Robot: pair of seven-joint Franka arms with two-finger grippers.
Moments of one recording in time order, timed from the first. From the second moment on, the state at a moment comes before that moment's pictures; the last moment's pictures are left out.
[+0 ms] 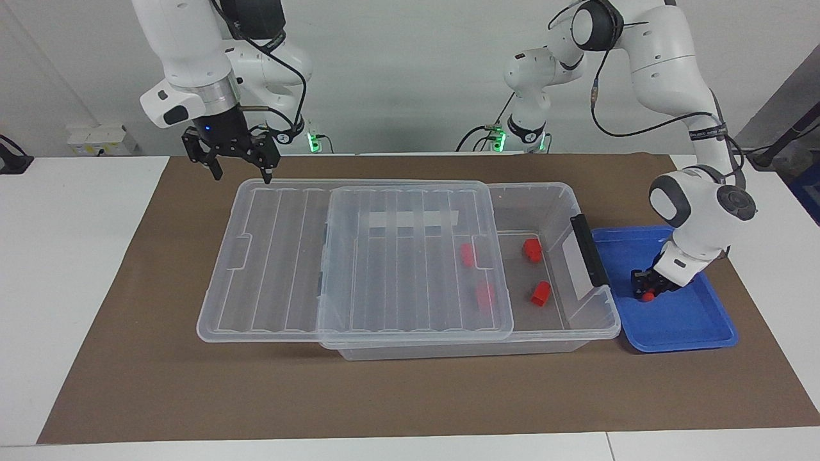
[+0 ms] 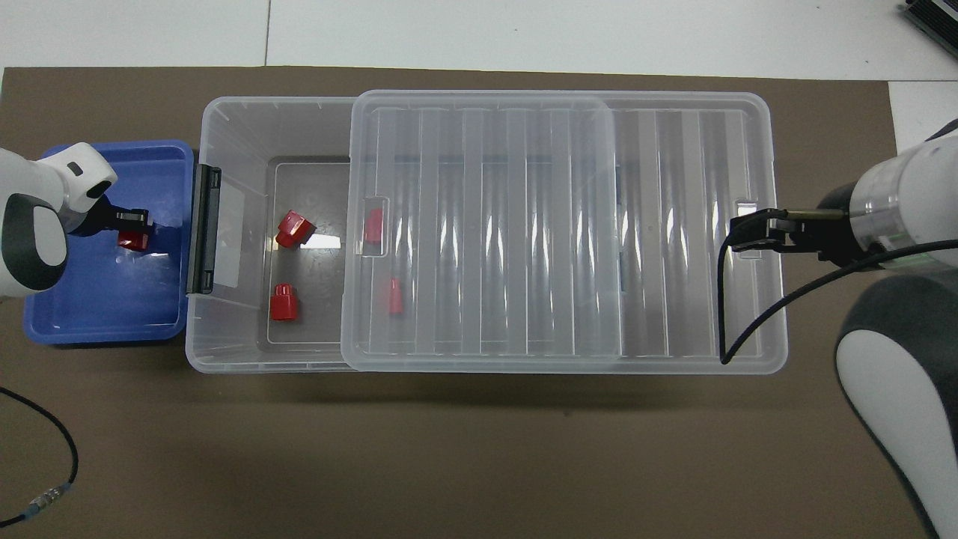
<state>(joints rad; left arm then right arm) 0.16 0.45 0.00 -1.77 -0.01 2.26 0.27 -0.02 -0.05 0.16 -1.63 -0.02 1.62 0.27</state>
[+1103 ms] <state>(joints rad) -0.27 0.35 -0.02 -1.45 -0.06 1.86 -0.61 -0.02 -0.02 0.16 -1.55 -0.04 1.48 0.27</state>
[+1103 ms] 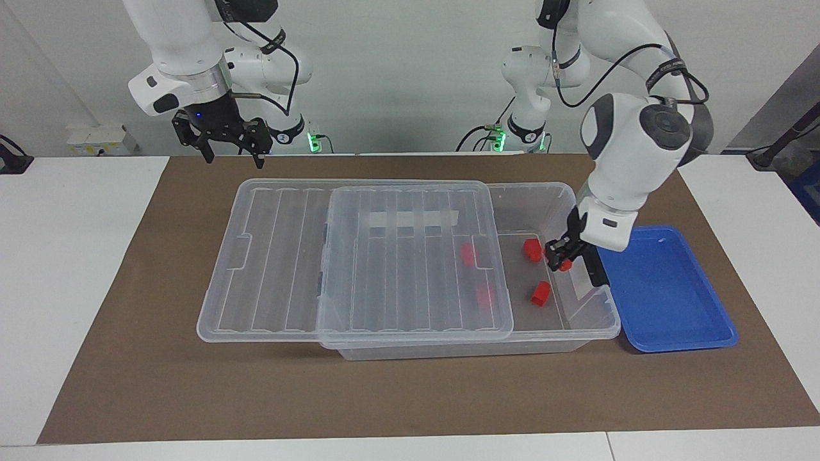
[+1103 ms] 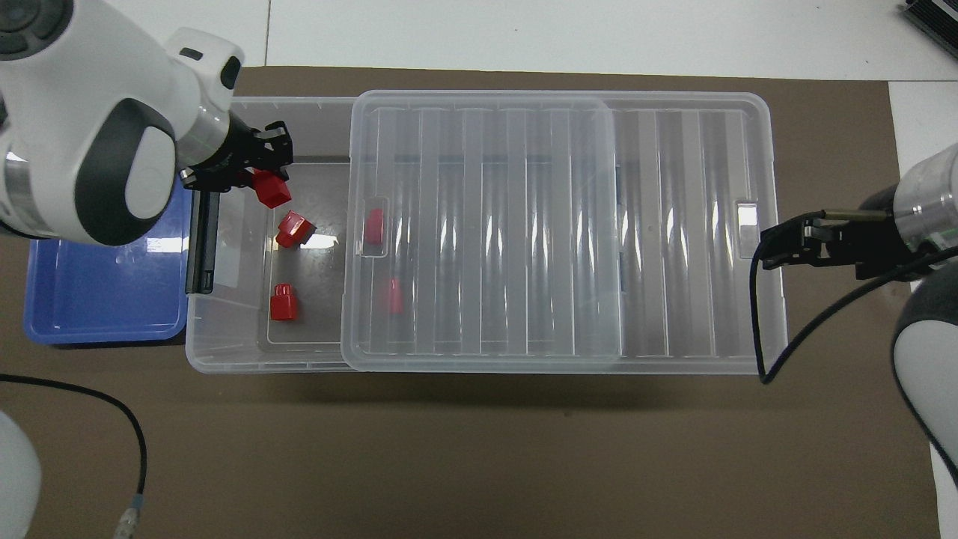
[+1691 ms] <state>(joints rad) -0.36 0.25 0.00 -1.85 0.05 2.15 -0.66 -0.03 -0.02 0.16 -1.55 -0.04 1.48 0.27</state>
